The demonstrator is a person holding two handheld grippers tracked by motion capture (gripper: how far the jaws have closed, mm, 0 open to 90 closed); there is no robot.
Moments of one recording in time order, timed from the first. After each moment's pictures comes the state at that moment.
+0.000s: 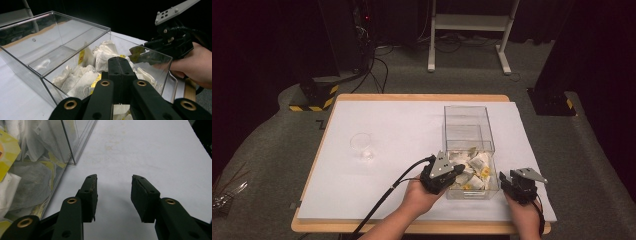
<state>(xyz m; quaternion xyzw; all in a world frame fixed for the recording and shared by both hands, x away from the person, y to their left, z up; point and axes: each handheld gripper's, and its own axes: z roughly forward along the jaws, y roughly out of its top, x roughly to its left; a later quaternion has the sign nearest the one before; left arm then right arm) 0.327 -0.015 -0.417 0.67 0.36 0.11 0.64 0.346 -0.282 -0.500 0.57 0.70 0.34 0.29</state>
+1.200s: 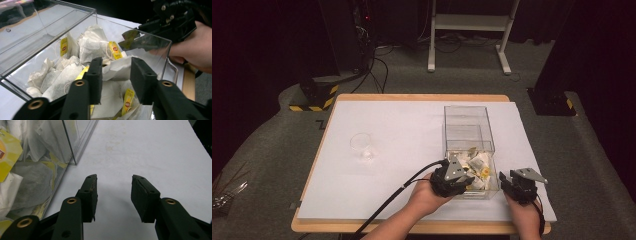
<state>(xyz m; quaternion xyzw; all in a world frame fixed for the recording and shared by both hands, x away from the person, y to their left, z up) 0.327 -0.041 -0.436 0.73 0.34 0.10 0.59 0.345 -0.282 -0.500 0.56 0.70 0.34 0.28</state>
